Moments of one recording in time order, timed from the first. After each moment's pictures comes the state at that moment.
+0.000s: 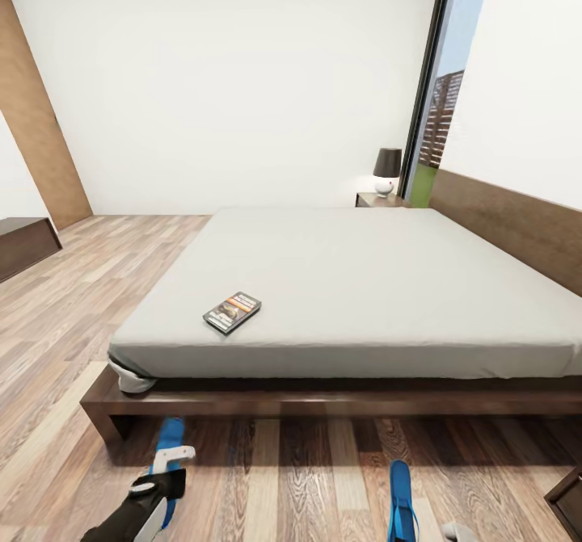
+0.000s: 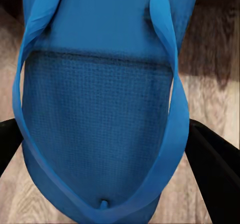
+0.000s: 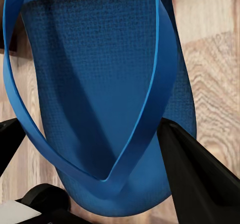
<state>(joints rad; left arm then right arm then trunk) -0.45 0.07 -0.09 -0.45 0.20 0.16 0.19 -0.39 -0.24 -0.51 -0.11 0.15 0.09 0.91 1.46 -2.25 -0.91</state>
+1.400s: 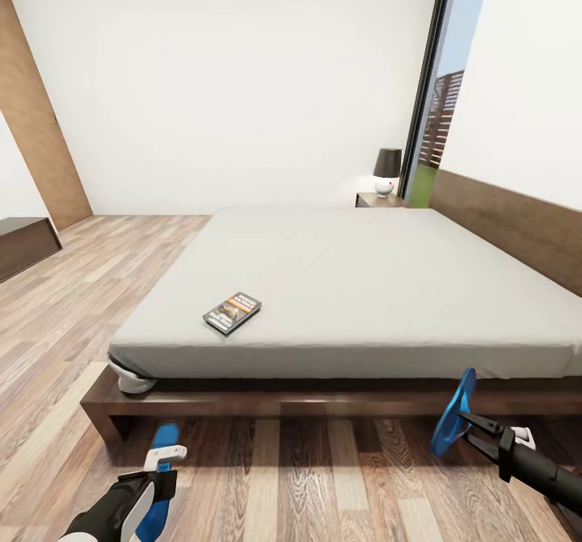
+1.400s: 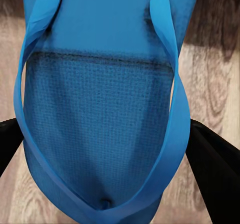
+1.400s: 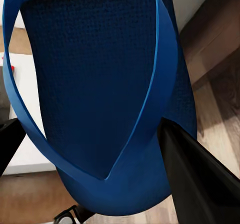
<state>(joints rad) -0.50 0.09 0.06 -0.41 0.09 0.33 0.08 -0.40 -0.42 -0.53 -0.60 -0.37 0.91 1.17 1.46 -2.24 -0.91</state>
